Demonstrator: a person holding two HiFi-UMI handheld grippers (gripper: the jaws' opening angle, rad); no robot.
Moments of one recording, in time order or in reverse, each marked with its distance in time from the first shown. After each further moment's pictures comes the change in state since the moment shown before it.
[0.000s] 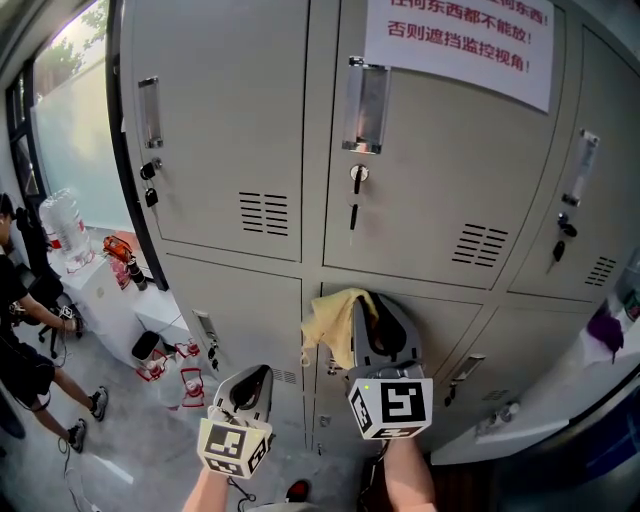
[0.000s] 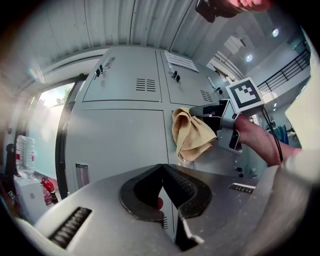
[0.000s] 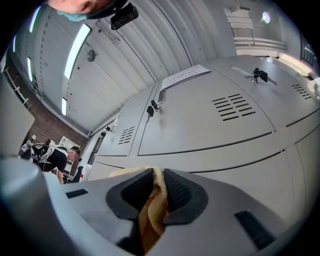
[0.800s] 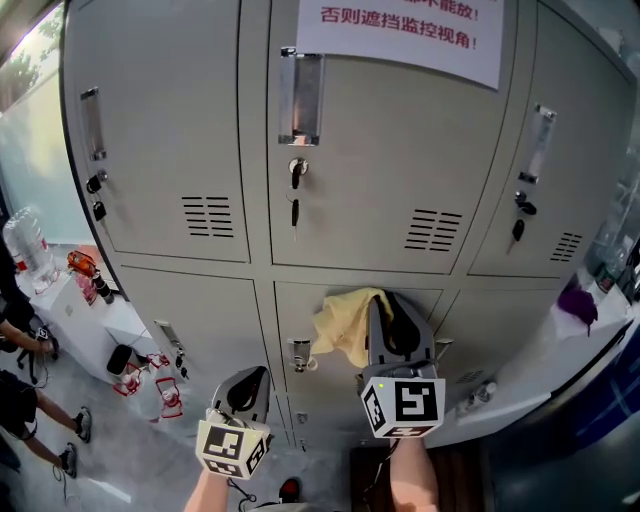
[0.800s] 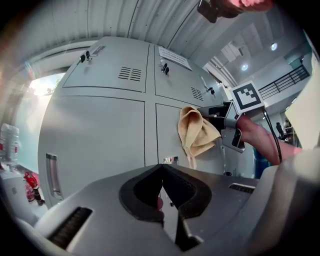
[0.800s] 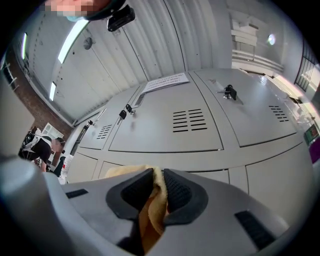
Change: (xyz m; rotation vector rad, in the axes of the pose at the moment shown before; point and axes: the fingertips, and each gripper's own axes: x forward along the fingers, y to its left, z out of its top) left arm 0.031 -0.048 -0.006 -0.035 0.004 -0.136; right arm -0.046 -0.078 0.004 -0.072 0.039 -0.190
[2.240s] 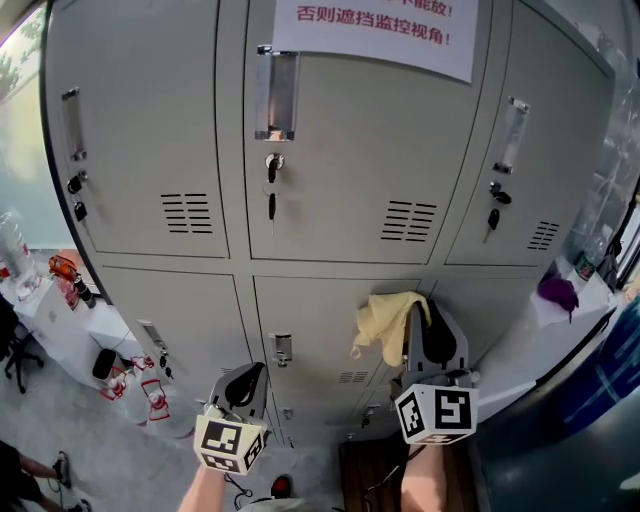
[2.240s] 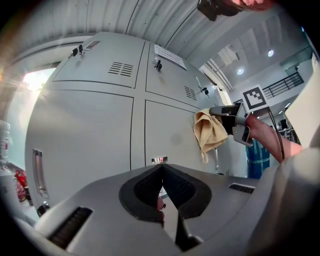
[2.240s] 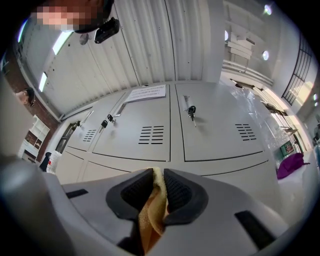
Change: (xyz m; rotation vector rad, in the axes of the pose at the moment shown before) left arm 0.012 -0.023 -0.001 -0.006 -0.002 -0.081; right arm -0.061 -0.073 0.018 -0.026 -0.007 -0.162
